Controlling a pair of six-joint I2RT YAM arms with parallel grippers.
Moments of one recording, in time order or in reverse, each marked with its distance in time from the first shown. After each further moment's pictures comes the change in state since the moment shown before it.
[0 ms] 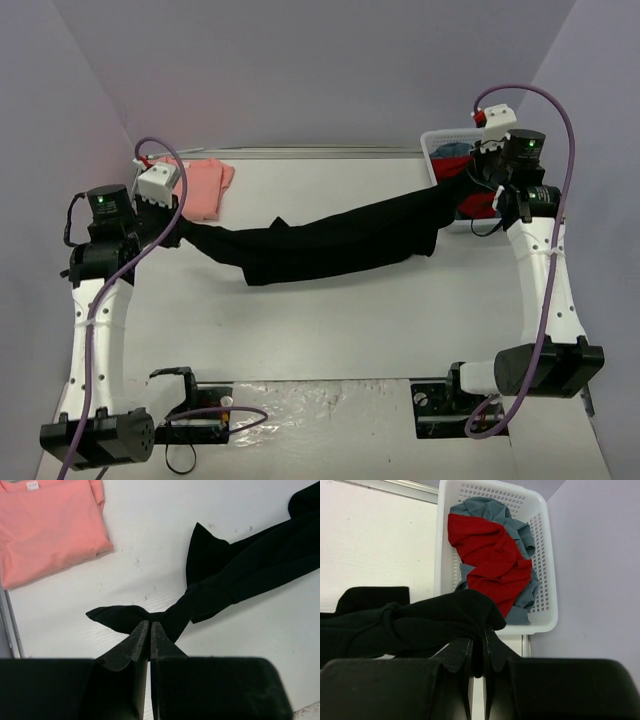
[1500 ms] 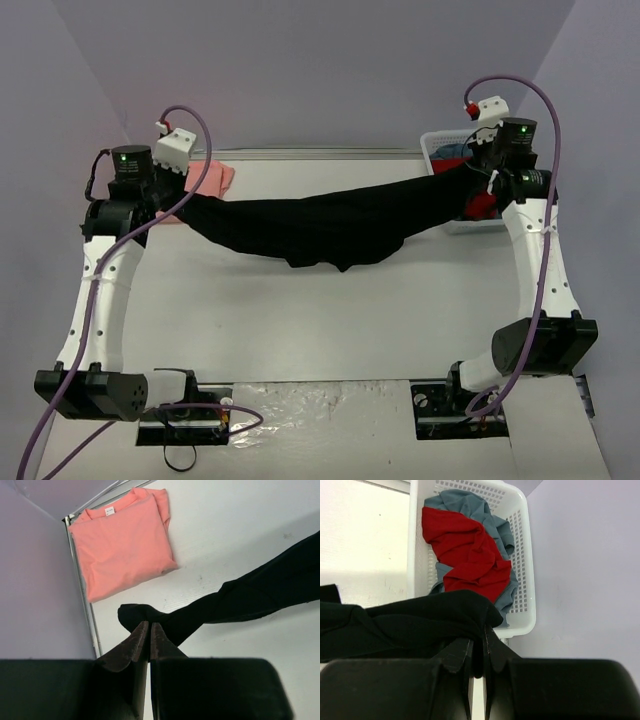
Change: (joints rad) left arm -0.177 0.250 0.274 -0.015 -0.401 0.146; right arm 0.008 0.131 0.100 -0.014 0.107 -0.082
